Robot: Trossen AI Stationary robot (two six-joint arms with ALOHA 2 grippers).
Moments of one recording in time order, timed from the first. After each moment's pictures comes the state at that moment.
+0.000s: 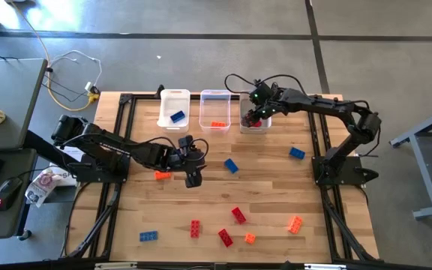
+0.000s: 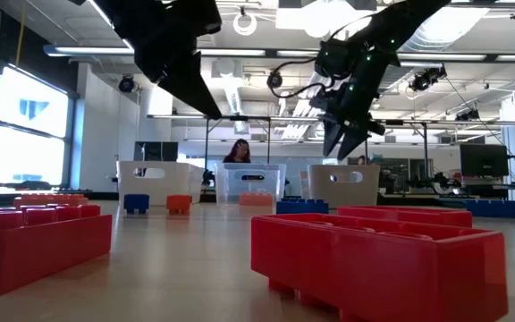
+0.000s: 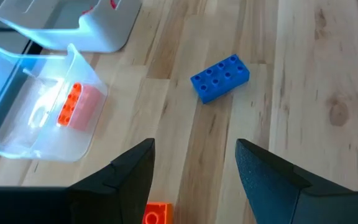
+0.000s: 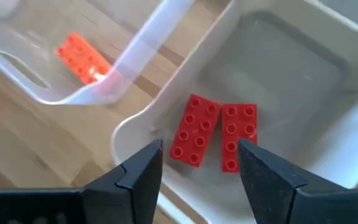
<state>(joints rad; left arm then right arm) -0.07 1.49 0.94 -0.33 -0.46 -0.13 -0.56 1.60 1.15 -0.62 0.03 0.36</state>
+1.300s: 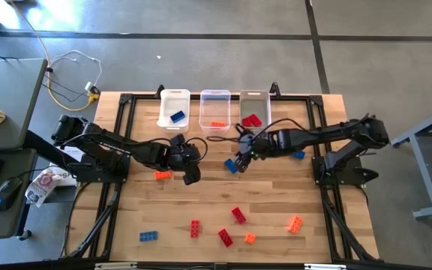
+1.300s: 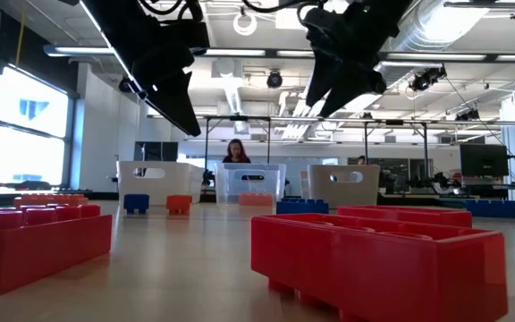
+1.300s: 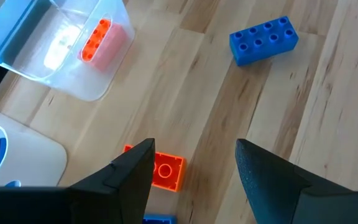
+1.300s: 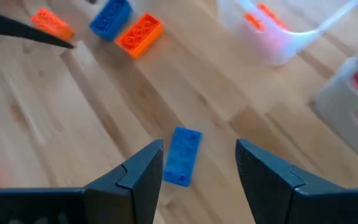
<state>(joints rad) -0.05 1.49 0.94 -0.50 -0.51 -0.37 0.05 1.52 1.15 -0.59 0.29 0.65</state>
